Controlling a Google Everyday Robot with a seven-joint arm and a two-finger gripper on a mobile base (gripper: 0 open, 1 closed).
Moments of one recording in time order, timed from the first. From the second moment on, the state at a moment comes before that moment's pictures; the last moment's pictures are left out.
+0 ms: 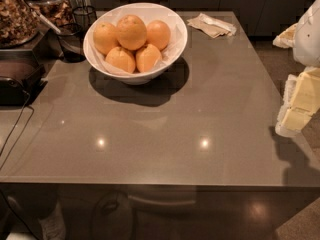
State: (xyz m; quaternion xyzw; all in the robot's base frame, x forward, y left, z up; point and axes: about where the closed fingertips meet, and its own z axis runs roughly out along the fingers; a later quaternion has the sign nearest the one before) arm 0.438 -0.217 0.976 -0.60 0.78 -0.03 0.16
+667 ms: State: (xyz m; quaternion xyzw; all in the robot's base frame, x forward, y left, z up) arm 0.447 -0.211 0.983 -0.58 0.79 -0.02 0.18
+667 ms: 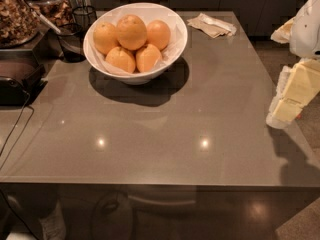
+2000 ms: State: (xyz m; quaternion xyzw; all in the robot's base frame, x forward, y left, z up) arm 0.554 -0.142 1.001 -0.57 0.79 0.06 0.21
